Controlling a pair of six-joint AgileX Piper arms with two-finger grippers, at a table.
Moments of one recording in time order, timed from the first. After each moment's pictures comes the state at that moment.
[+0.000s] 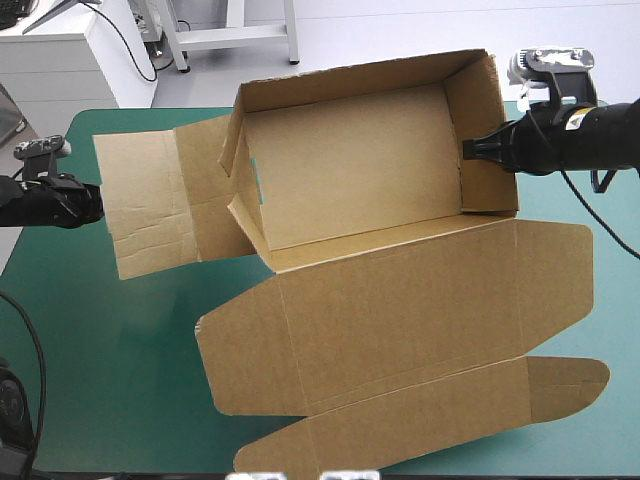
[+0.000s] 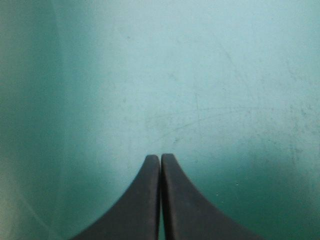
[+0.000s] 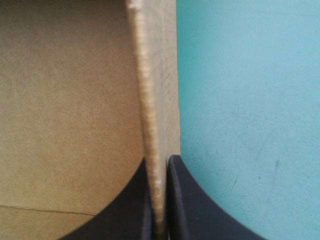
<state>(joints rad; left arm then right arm) 0.35 1.54 -1.35 -0.60 0.97 0.53 0.08 1.40 -1.81 0.35 1.25 -0.09</state>
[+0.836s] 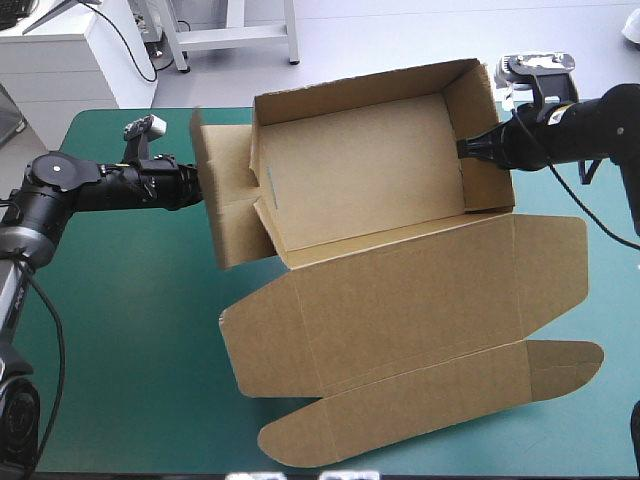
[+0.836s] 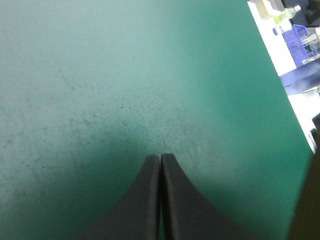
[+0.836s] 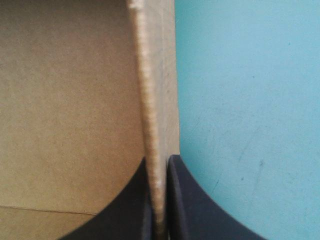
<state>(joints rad) 0.04 1.54 -1.35 -1.02 1.03 0.57 0.08 1.49 -1.81 0.30 1.22 -0.12</state>
